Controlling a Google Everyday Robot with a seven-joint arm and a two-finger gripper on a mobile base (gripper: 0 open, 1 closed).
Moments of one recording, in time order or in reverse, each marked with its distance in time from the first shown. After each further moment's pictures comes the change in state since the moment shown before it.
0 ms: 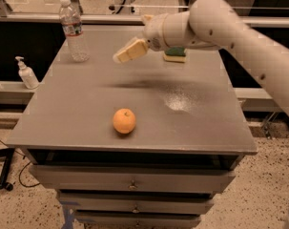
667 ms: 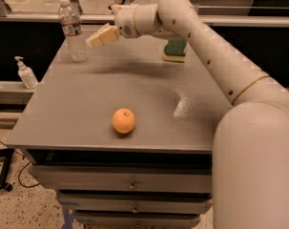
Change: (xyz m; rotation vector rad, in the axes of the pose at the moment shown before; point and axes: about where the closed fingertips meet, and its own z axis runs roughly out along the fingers) arm -0.047 -0.022 0.099 -0.104 -0.168 0.022
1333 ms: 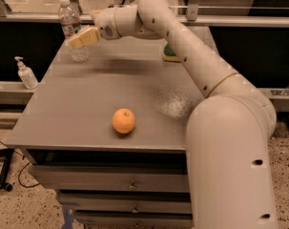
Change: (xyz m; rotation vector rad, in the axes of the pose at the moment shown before) arm -0.016 0.036 0.057 -0.158 -0.045 0.086
